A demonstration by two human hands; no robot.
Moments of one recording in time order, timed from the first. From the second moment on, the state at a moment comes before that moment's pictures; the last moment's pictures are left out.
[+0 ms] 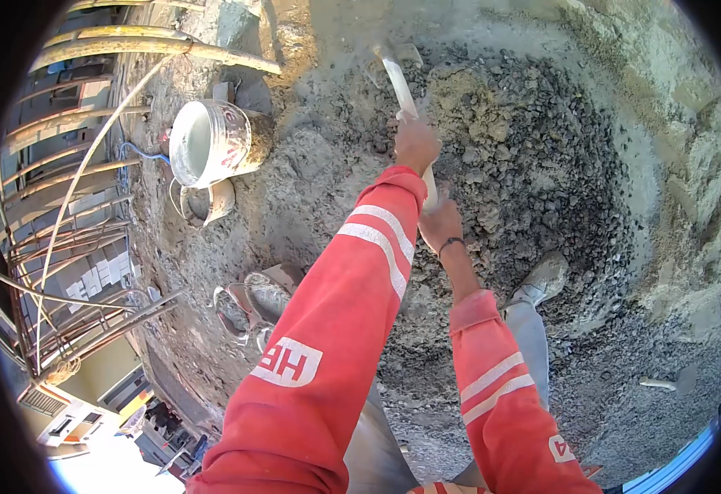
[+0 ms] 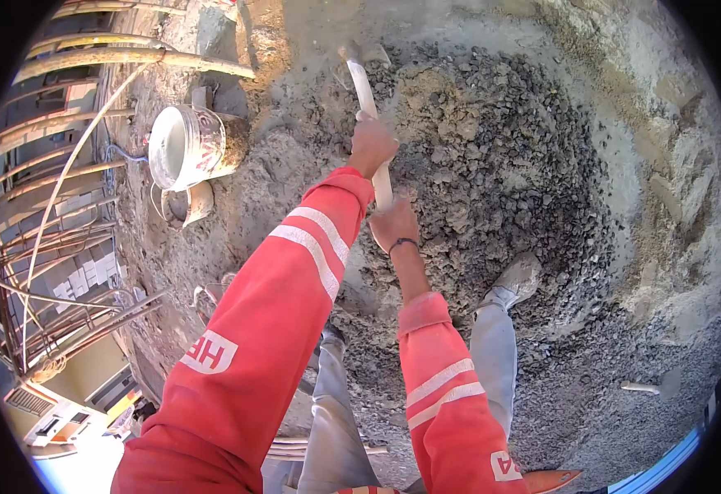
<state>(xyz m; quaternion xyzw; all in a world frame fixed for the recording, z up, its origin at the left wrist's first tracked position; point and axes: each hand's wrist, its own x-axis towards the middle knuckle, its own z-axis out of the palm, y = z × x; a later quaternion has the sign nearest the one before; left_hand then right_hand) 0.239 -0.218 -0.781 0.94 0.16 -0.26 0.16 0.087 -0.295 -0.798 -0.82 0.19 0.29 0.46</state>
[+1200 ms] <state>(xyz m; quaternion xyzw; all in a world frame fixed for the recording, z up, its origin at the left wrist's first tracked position) 0.112 0.012 -0.782 0.81 0.35 0.08 0.47 -0.039 -0.171 -0.708 -0.86 0.01 0.31 0.40</state>
